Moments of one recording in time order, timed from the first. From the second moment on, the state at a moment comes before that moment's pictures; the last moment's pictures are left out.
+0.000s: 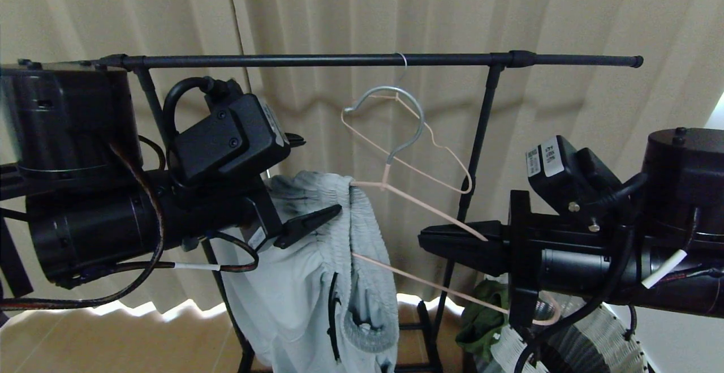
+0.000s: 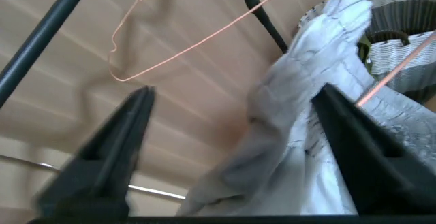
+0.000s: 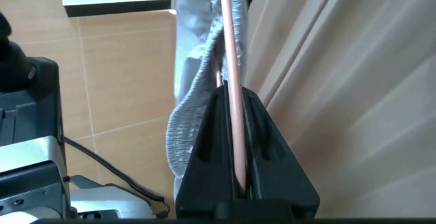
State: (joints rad) left arm -0.58 1.46 -0.88 -0.38 -0.20 0.73; right arm 0.68 1.50 -0.72 -0.54 0.45 -0.20
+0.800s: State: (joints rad) left arm -0.58 1.47 -0.86 -0.38 -0.22 0.72; right arm 0.68 1.50 -0.72 -0.55 0.47 -0.20
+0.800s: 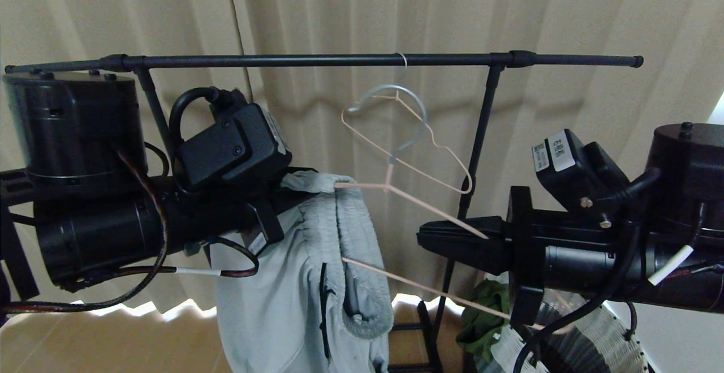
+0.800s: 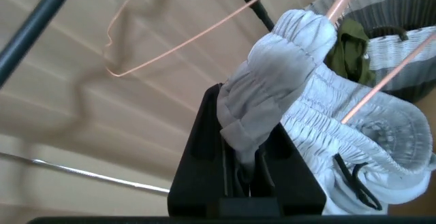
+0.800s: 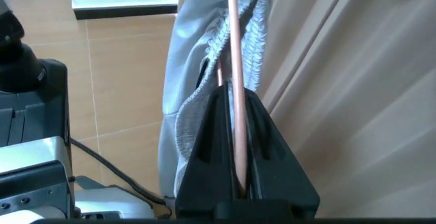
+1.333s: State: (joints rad) left arm -0.53 1.47 -0.82 -0.41 -0.01 0.72; right arm 0.65 1.51 -0.72 -0.64 0.39 -0.21
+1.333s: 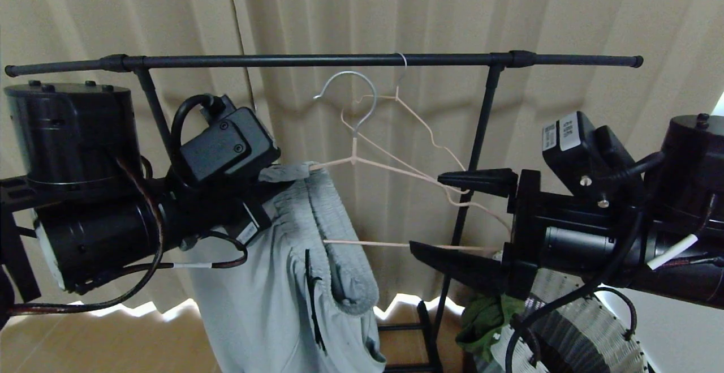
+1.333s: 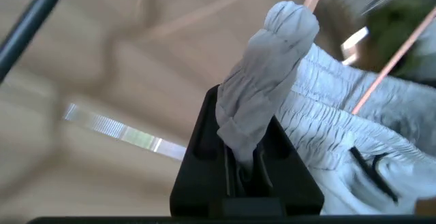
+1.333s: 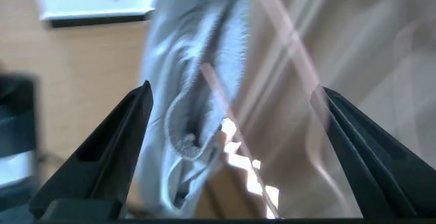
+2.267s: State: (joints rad) left arm -0.56 1.45 -0.82 -0.52 0.05 0.32; right arm 0.67 1.57 -0.64 -0.70 0.35 -0.20
